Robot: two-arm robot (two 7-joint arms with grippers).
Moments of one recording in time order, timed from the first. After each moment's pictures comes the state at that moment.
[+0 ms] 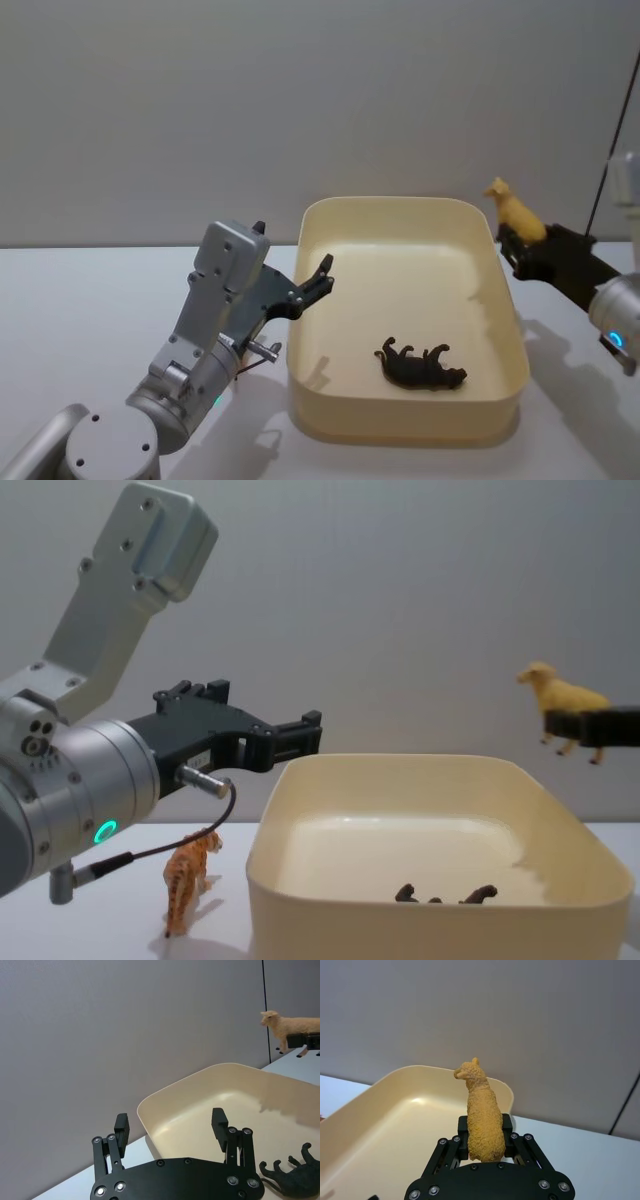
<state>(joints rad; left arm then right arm) -0.24 0.38 0.45 -1.63 -0.20 0.01 -0.01 0.29 0.24 -0.16 -1.54 0.27 0.32 0.22</state>
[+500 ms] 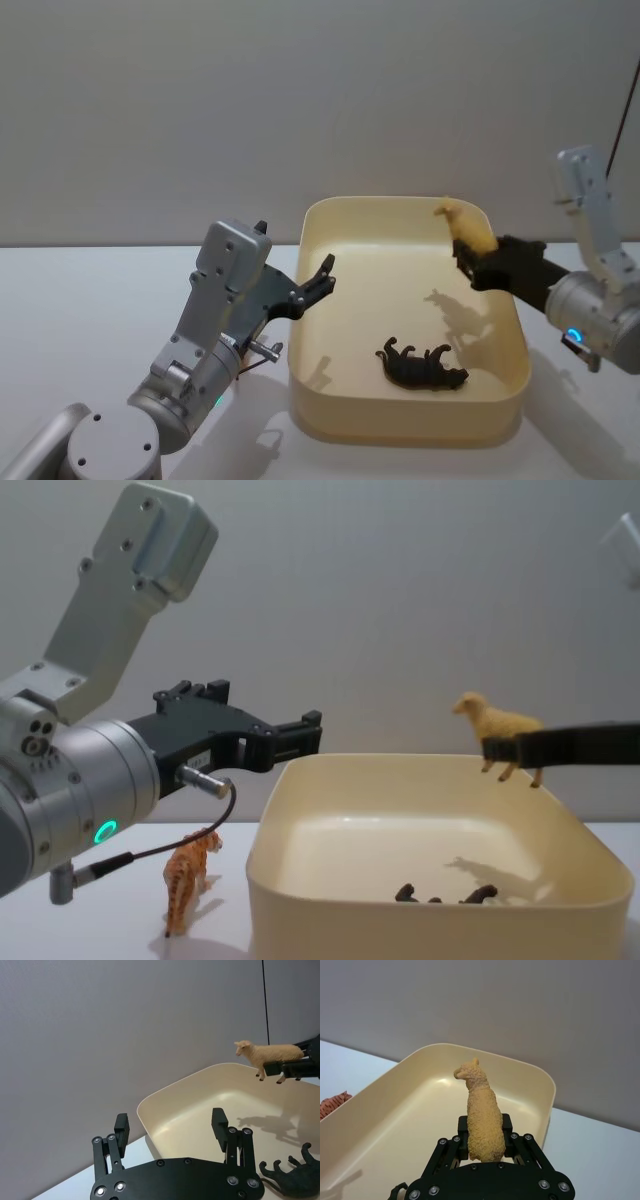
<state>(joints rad) -0.24 0.38 0.45 -1.63 -0.20 0.01 -0.01 0.36 0.20 -0.21 -1.48 0.20 0.44 0.29</state>
